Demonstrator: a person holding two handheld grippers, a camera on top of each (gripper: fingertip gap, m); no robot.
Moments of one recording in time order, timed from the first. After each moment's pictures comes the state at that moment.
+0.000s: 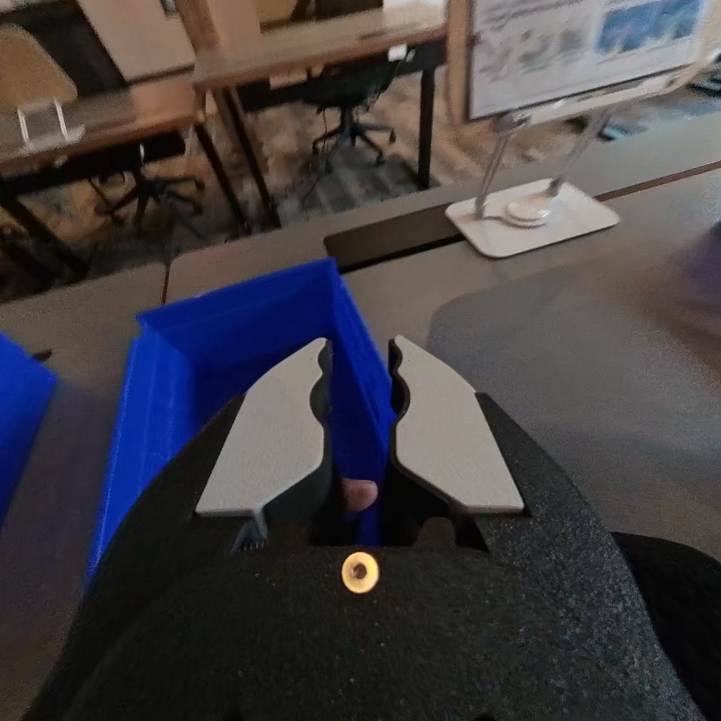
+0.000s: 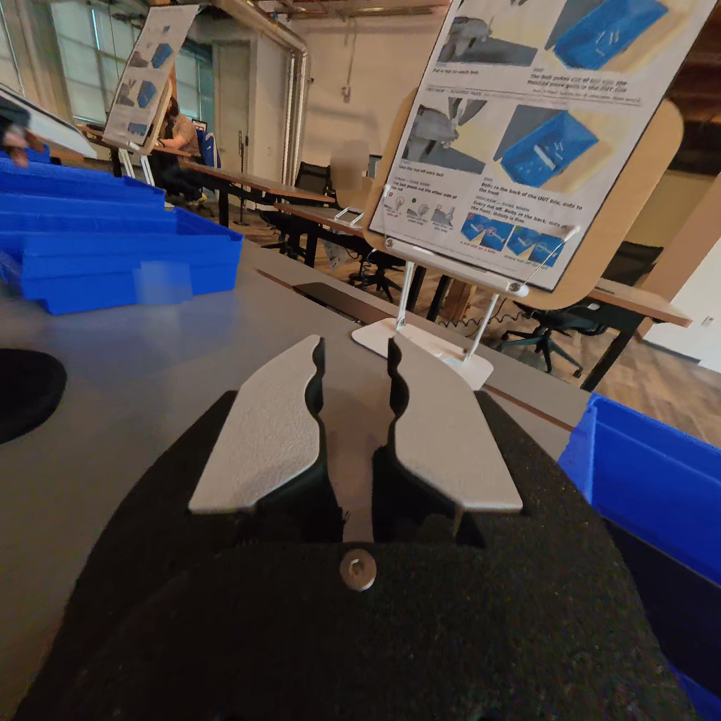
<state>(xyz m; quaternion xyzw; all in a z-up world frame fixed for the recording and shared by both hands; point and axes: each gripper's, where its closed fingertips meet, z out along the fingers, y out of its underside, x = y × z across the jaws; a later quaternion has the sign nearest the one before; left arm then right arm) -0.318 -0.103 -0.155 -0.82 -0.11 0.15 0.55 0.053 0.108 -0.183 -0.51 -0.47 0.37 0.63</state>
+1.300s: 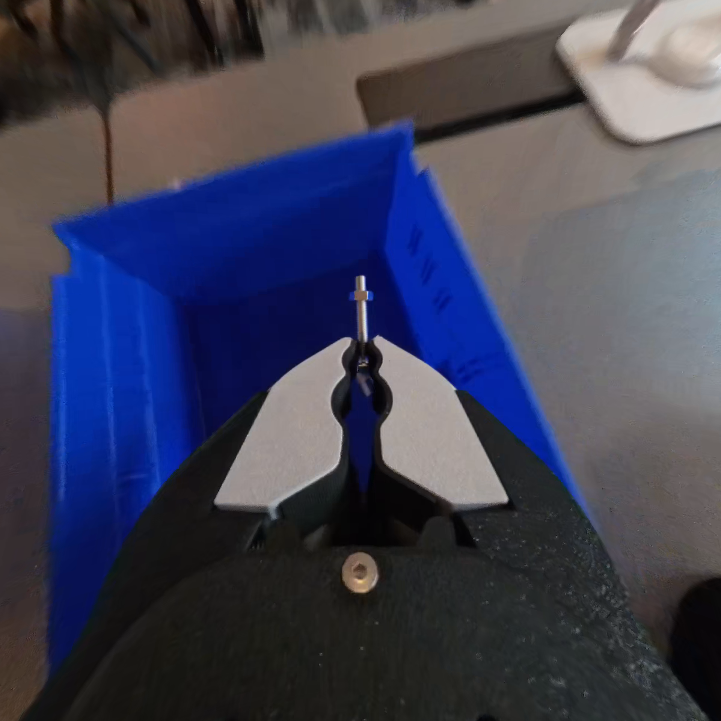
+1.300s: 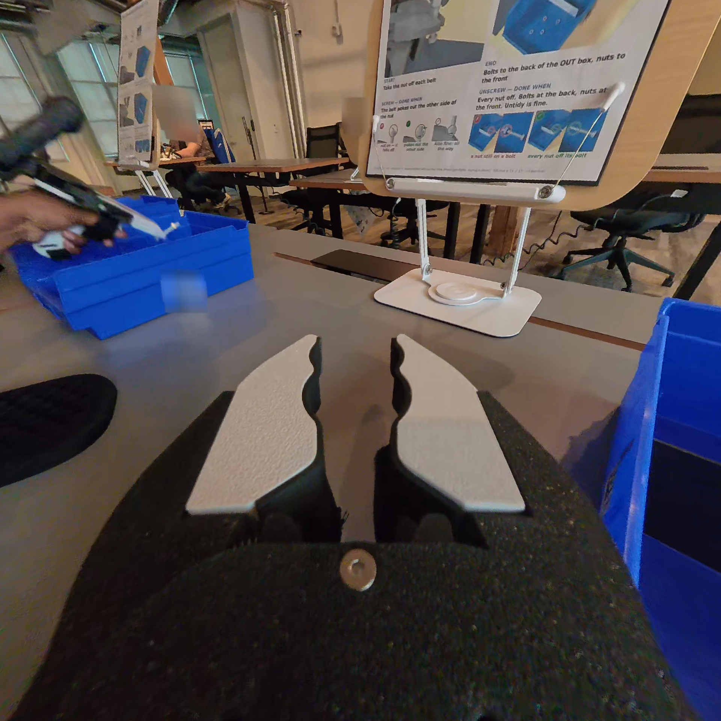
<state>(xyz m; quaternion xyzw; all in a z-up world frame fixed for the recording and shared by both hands) -0.405 -0.073 -0.252 -0.90 -0.16 0.11 0.39 0.051 0.128 -0.210 -0.59 -0.43 0.43 0.53</state>
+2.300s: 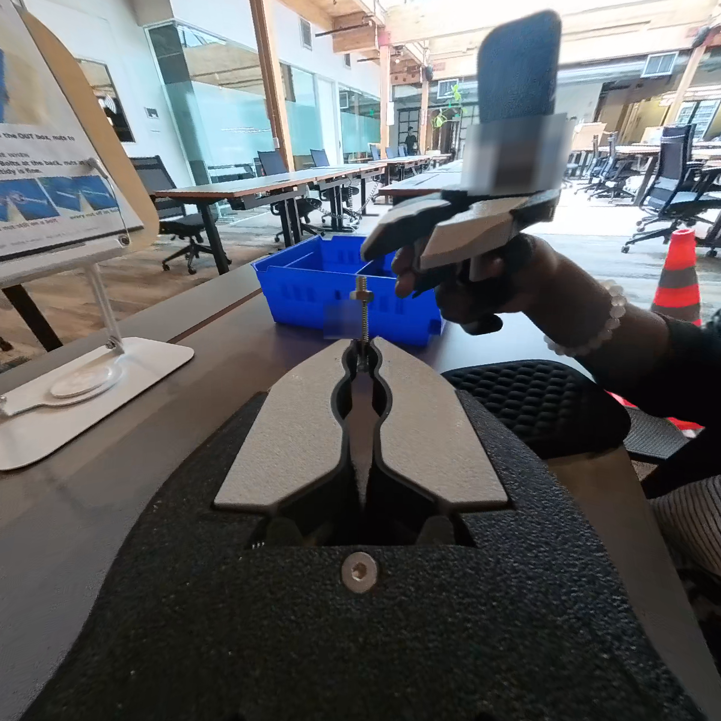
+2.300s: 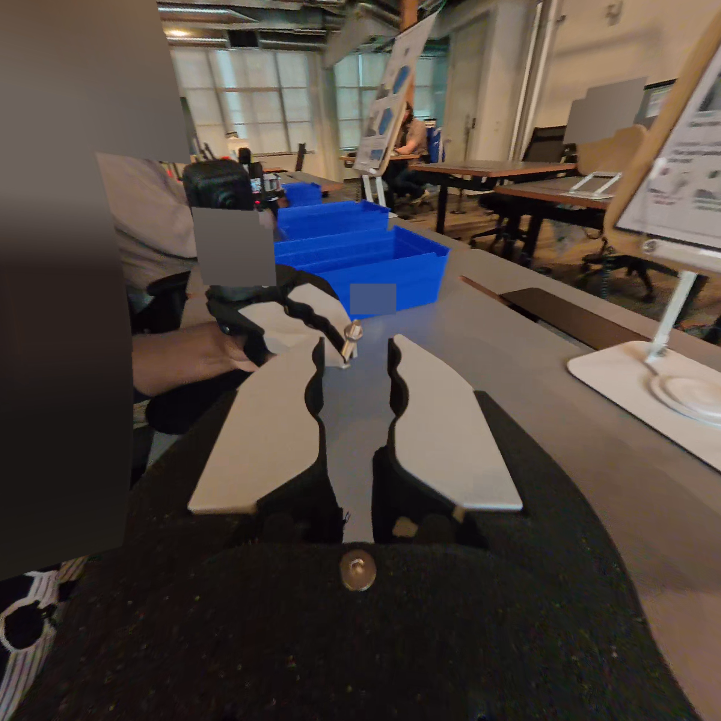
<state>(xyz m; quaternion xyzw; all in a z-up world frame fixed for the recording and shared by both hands) -0.010 0.014 -0.190 -0.68 0.21 -0.18 0.68 0.011 0.025 -0.160 -0.44 -0.57 0.57 0.40</state>
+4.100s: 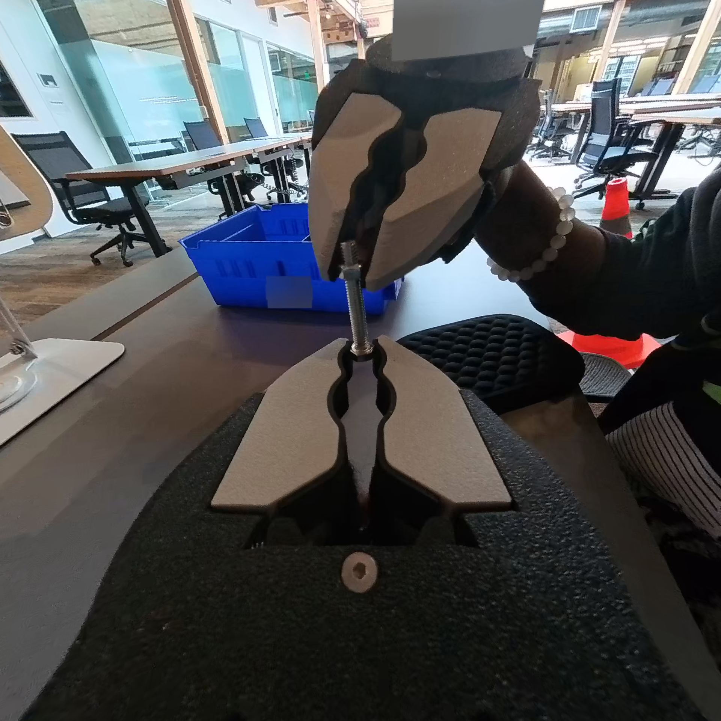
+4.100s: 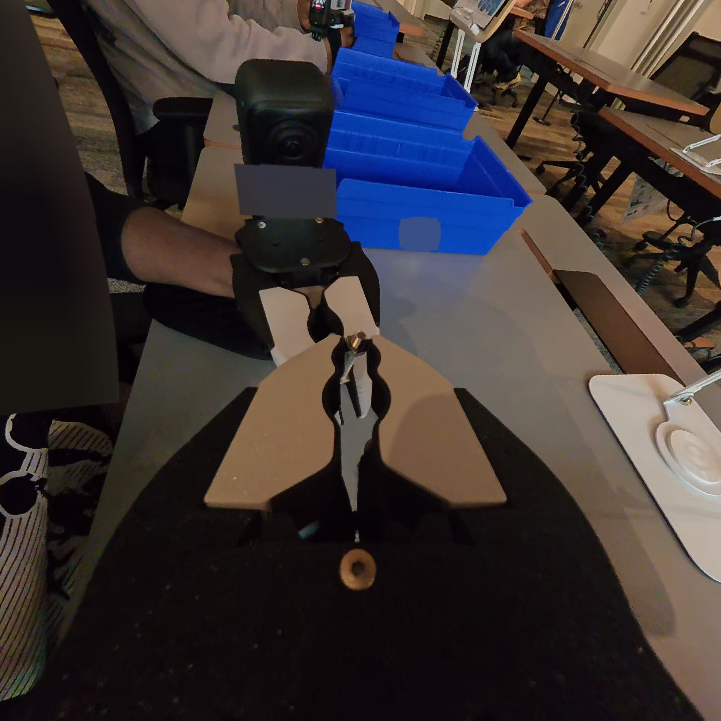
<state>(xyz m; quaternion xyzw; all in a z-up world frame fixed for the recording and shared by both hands) 0.019 0.004 -0.221 -0.68 0.28 -0.21 0.64 -0.005 -0.016 -0.180 -0.38 -0.74 0.44 0.35</state>
